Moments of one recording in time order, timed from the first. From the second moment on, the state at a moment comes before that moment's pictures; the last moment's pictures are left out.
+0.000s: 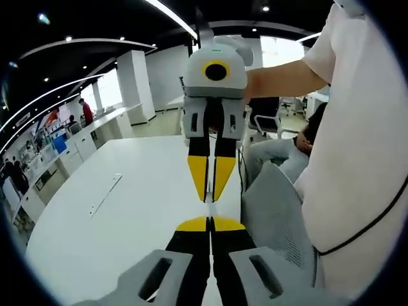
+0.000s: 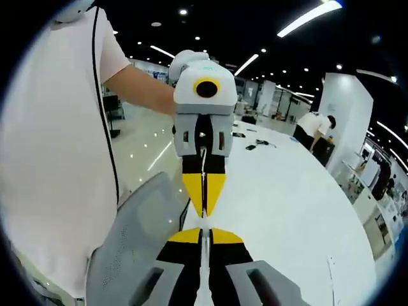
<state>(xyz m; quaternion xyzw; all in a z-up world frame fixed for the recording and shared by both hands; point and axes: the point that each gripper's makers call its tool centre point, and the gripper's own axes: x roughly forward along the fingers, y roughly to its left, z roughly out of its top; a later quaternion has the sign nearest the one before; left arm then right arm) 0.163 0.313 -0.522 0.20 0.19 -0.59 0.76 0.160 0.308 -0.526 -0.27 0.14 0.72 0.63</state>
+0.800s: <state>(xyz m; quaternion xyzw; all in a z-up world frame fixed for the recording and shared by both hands) 0.160 0.314 -0.522 0.20 0.18 -0.59 0.76 0.164 0.287 -0.534 -0.29 0.16 0.70 0.63</state>
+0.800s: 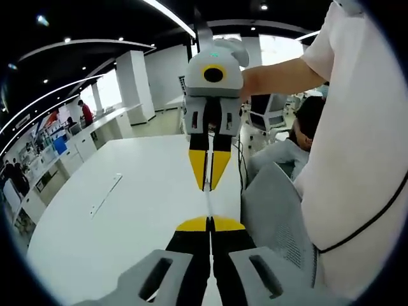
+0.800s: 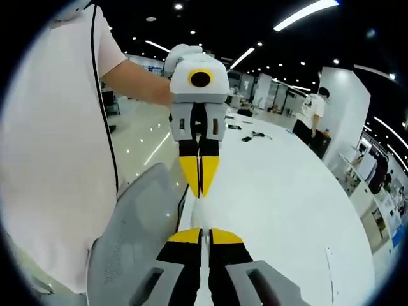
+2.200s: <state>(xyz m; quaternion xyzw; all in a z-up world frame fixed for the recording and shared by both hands) 0.155 0.309 -0.512 0.21 0.17 -0.59 0.76 0.159 0.286 -0.528 -0.25 0.18 0.71 0.64</state>
